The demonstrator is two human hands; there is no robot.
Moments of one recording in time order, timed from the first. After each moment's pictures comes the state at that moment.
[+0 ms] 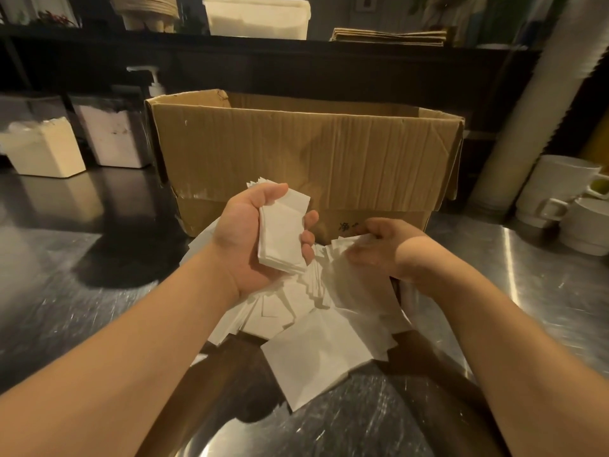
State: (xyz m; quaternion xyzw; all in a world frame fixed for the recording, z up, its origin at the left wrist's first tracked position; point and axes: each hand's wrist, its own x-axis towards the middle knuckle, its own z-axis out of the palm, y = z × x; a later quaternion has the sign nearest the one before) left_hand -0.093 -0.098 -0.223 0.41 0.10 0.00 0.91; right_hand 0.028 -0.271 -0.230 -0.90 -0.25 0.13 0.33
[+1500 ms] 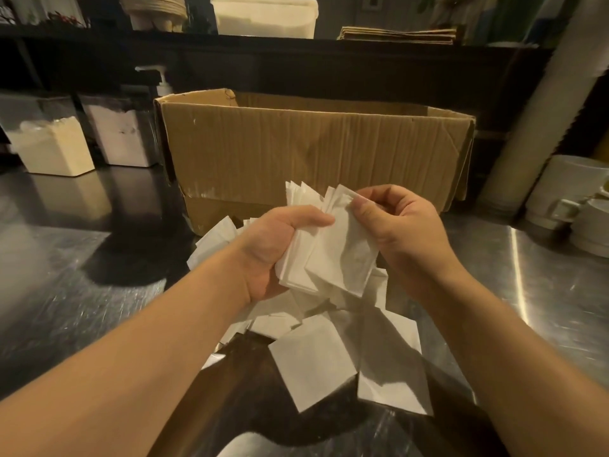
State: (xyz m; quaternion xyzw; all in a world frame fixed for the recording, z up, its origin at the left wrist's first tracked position) left_hand -0.096 -0.113 -0.223 0.57 0.09 -0.01 0.81; right_hand -0.009 -0.263 -0.227 -0.70 -0.26 0.03 0.67
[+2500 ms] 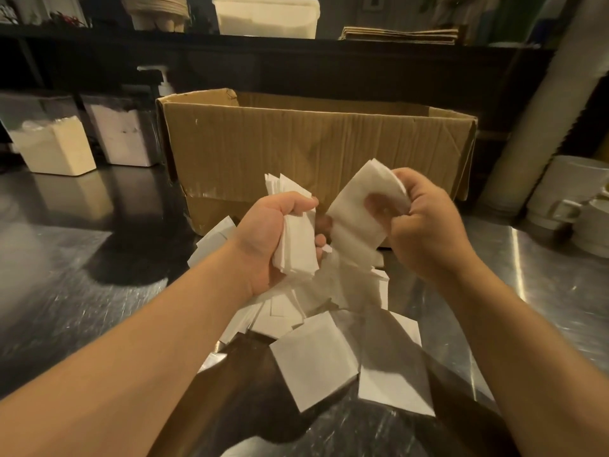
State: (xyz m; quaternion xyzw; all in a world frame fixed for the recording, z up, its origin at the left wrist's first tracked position) left_hand -0.088 -0.105 -0.224 0.49 0.11 0.05 0.87; right_hand 0.007 -0.275 -0.222 -0.73 -0.39 -0.09 0.56
